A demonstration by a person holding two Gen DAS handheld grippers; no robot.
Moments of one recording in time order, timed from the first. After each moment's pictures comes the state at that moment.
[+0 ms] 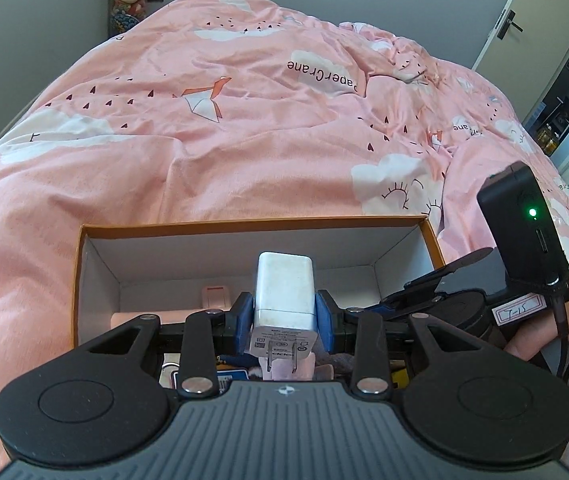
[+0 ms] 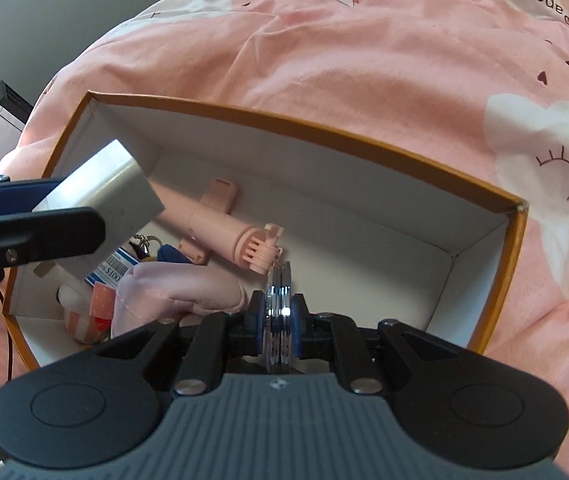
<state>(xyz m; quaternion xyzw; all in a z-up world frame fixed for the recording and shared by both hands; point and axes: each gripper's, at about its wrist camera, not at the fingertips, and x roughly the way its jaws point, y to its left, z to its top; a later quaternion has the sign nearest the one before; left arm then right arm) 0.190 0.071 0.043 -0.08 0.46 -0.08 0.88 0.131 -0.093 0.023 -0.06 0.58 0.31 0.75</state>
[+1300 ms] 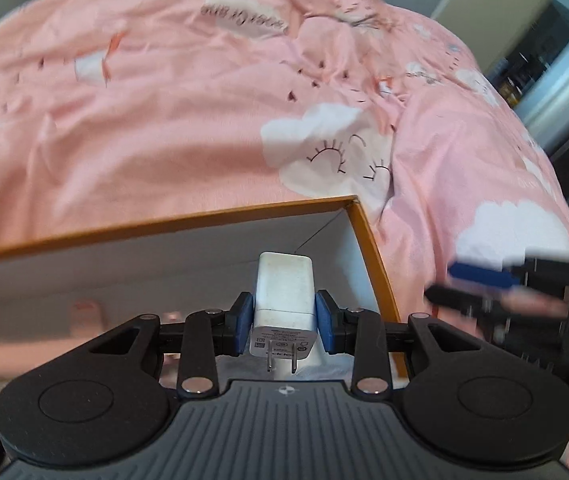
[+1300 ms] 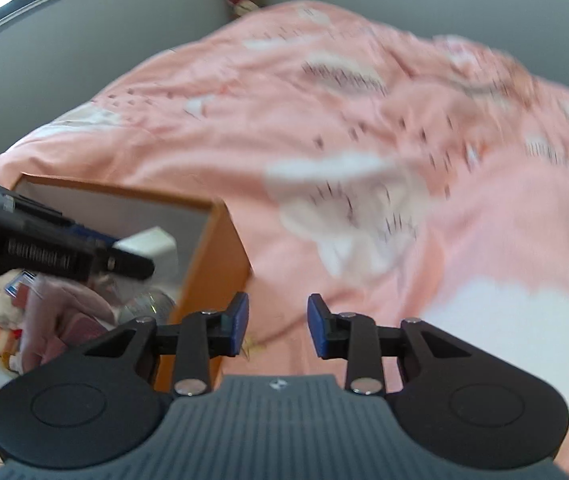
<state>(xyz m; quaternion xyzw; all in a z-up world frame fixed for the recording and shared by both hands) 0.255 -0.009 -0.010 -0.09 0.52 -0.15 0.83 0.083 -0.226 0.064 -0.05 0.43 0.17 0.89</state>
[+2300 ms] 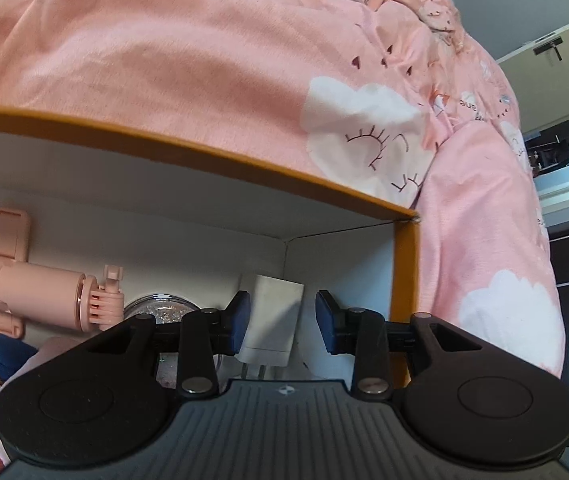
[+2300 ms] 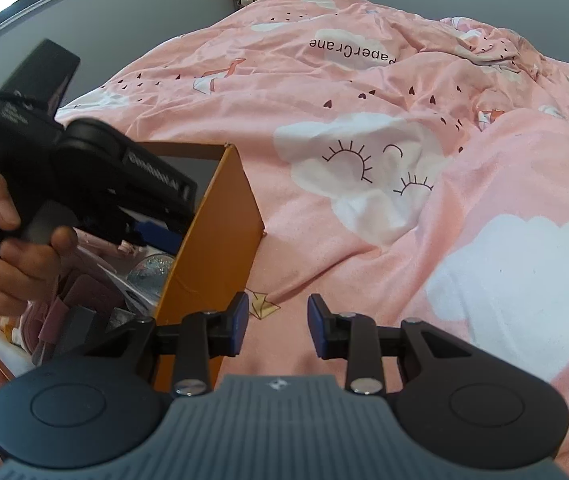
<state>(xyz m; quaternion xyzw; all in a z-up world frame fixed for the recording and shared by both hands) 0.283 -0.003 -0.060 -0.26 0.58 -0.10 0.77 0.060 -0.234 0.042 -0.04 0.44 0.19 0.88</state>
